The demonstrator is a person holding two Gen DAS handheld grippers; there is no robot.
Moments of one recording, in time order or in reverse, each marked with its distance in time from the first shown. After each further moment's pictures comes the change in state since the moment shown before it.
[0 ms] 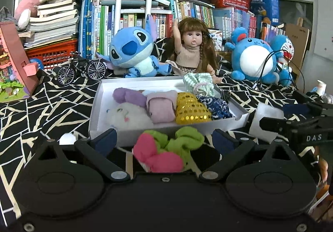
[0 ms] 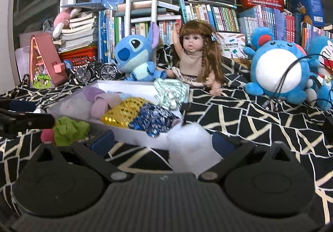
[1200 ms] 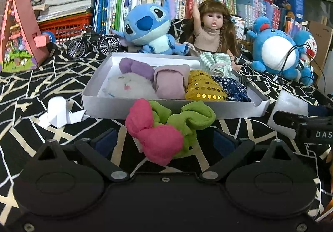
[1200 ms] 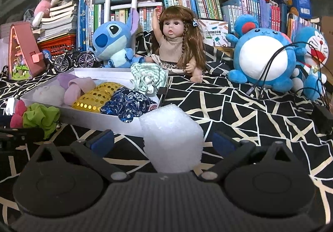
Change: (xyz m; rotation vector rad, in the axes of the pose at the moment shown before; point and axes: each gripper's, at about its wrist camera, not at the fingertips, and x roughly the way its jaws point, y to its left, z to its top) left arm 0.038 -0.017 -0.035 -0.090 0.053 0.114; right arm 0.023 -0.010 -0.016 0.015 0.040 -0.103
